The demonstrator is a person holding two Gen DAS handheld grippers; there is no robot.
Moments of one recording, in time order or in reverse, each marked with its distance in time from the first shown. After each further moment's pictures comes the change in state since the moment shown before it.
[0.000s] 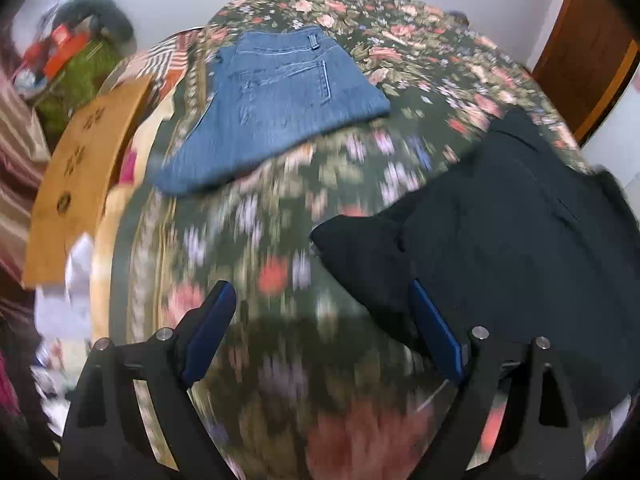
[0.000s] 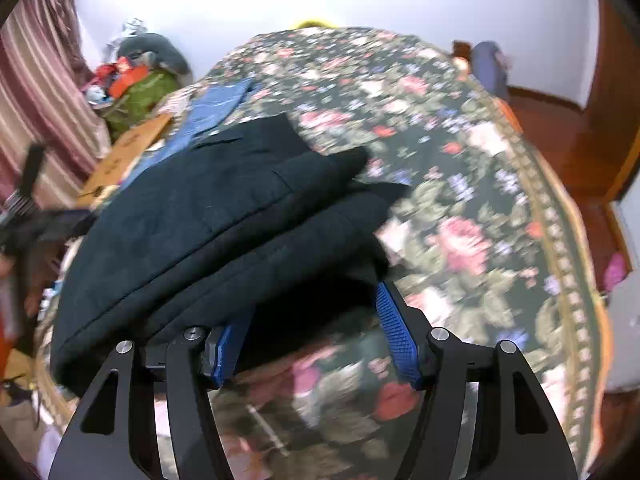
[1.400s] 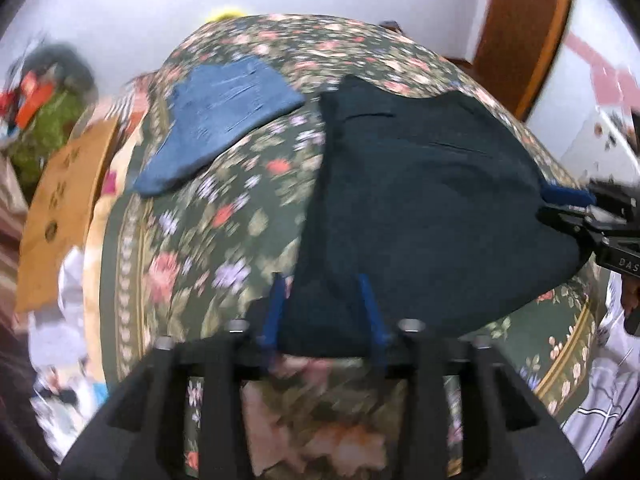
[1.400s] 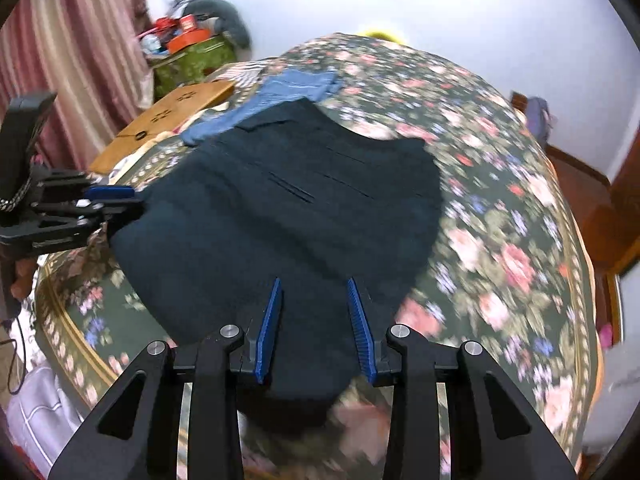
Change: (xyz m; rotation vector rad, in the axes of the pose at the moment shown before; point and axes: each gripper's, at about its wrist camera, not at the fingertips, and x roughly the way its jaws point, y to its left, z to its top) left arm -0.046 -0.017 -0.067 0.159 -0.100 -0.112; right arm -0.015 0.069 -0.032 -0.191 0.001 0.087
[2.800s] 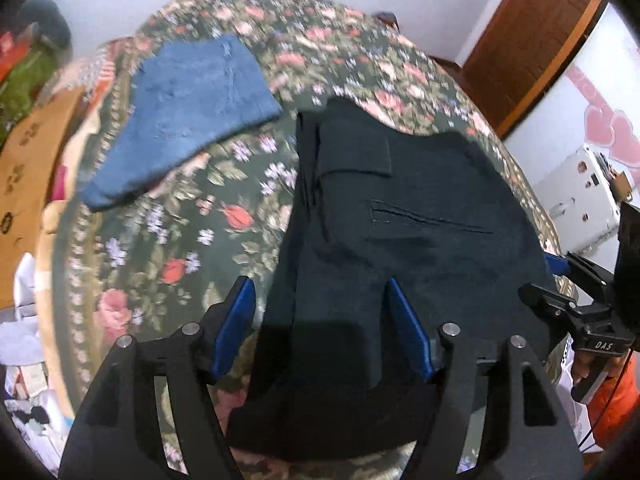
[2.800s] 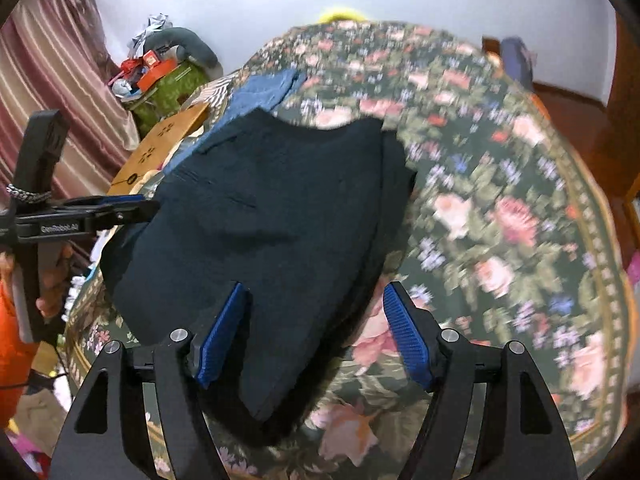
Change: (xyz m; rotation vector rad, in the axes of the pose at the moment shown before) left arm 0.044 -0.009 0.074 -0.074 0.114 -0.167; right arm 0.017 -0.034 0.009 0.228 0.029 0.121
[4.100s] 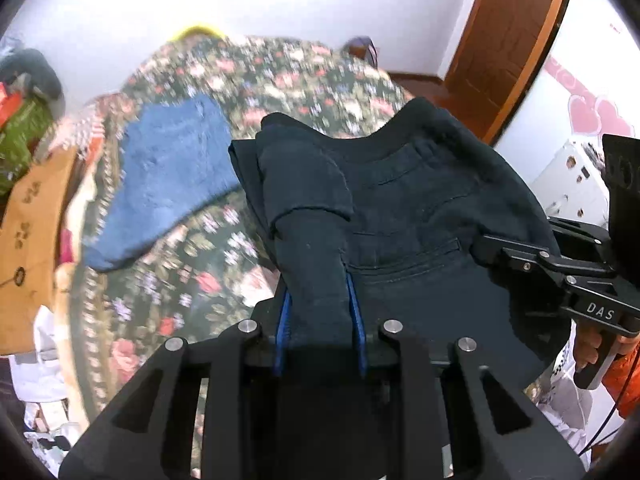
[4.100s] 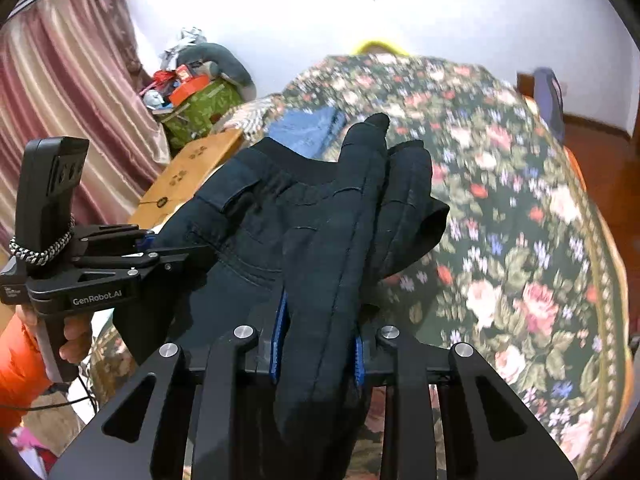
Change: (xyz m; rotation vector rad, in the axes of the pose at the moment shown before) left arm -0.046 -0.048 0.025 0.101 -0.140 0.048; right arm -0.020 0.033 0.062 -0.121 -0.097 0.064
